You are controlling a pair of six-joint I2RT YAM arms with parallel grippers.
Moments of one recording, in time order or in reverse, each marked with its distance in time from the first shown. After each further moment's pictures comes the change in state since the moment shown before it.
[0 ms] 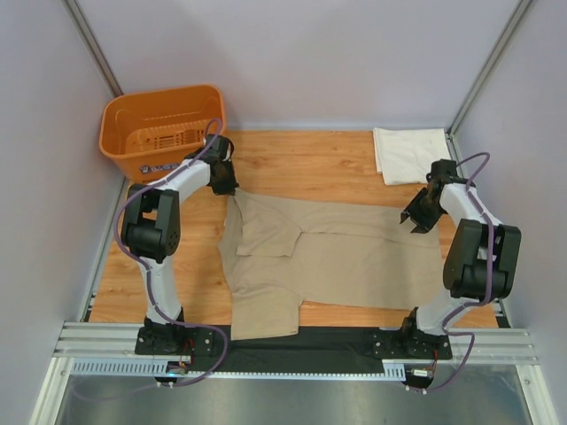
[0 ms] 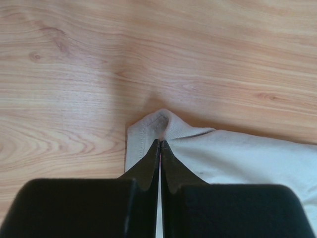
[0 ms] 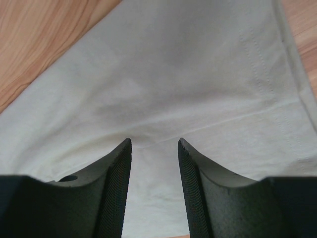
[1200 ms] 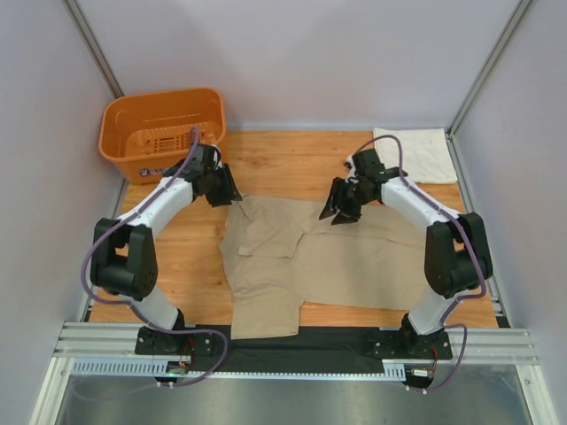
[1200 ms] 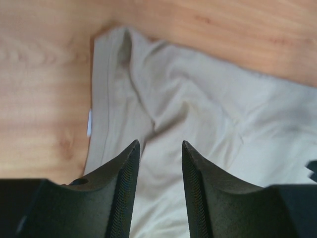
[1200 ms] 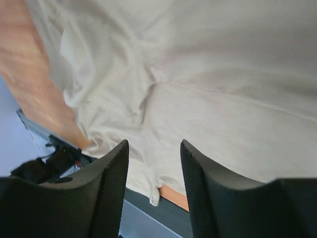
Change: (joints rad) left arm -0.007 -0.424 -0.306 -0.037 0.194 -0.108; right arm 0.555 0.096 0.126 0.103 -0.430 0.018
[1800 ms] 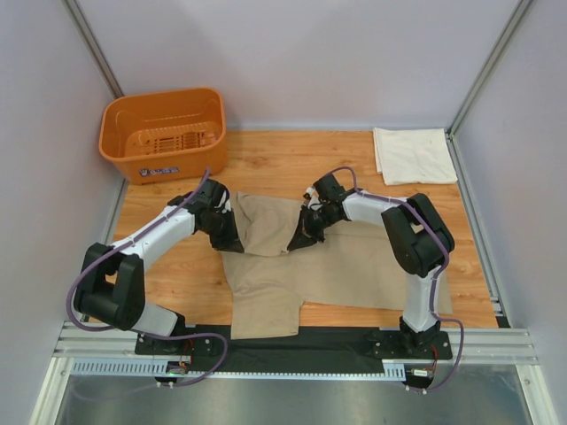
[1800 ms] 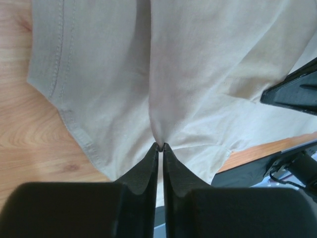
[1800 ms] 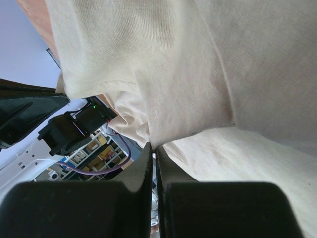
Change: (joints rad) left arm -0.121 -0.127 -0.230 -0.150 0.109 -0.028; right arm 0.154 0.226 -0.064 0.246 -0.293 0.205
